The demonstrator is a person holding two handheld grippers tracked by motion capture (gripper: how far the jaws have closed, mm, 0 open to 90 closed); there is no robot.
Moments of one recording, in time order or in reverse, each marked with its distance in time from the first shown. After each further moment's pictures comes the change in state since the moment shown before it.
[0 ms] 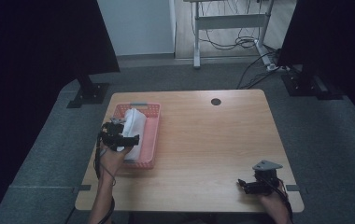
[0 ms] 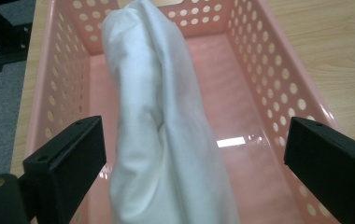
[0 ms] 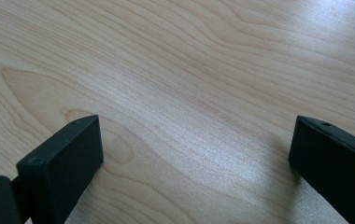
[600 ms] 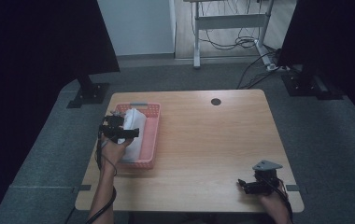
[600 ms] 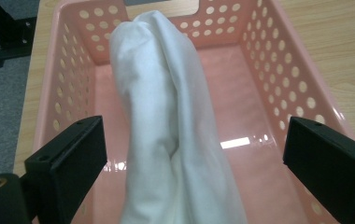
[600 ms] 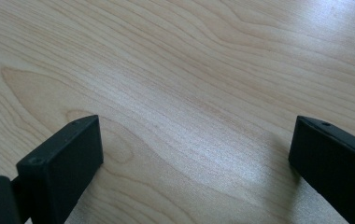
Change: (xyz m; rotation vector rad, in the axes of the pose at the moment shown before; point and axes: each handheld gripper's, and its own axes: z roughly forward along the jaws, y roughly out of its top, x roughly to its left) left arm 0.010 0.022 0.020 0.023 0.017 -0.020; right arm 0.000 0.000 0.000 0.000 0.000 0.000
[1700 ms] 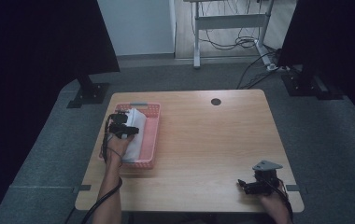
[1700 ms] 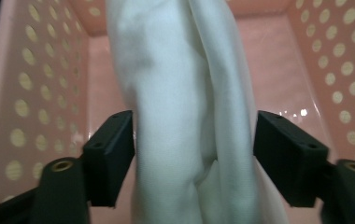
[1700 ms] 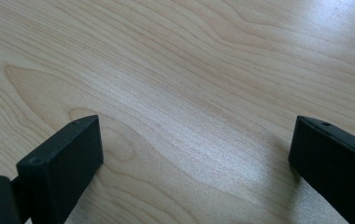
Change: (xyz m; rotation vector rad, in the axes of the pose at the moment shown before) left arm 0.014 0.001 0.061 0.143 0.009 -0.043; right arm 0.000 0.000 0.000 0.000 0.007 -0.008
